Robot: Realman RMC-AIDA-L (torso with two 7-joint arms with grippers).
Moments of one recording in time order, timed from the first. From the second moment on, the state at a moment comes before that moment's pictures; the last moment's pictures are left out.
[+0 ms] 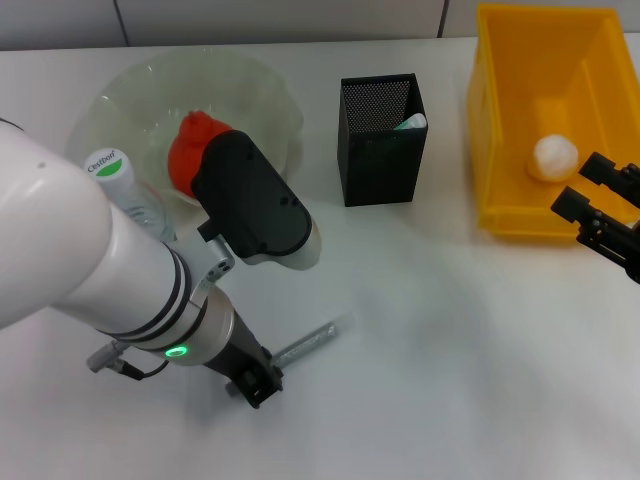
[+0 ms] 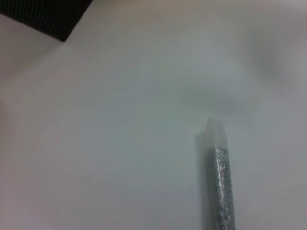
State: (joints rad) left arm -0.41 -2.08 1.99 1.53 2.64 1.39 -2.78; right arm 0.22 2.08 -0.63 -0.45 -1.54 -1.72 1.07
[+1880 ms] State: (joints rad) left arm -0.09 -2.08 2.00 1.54 1.81 0.66 -1.84; right arm 0.45 2.08 -0.51 -0.28 -1.75 -1.74 1.22
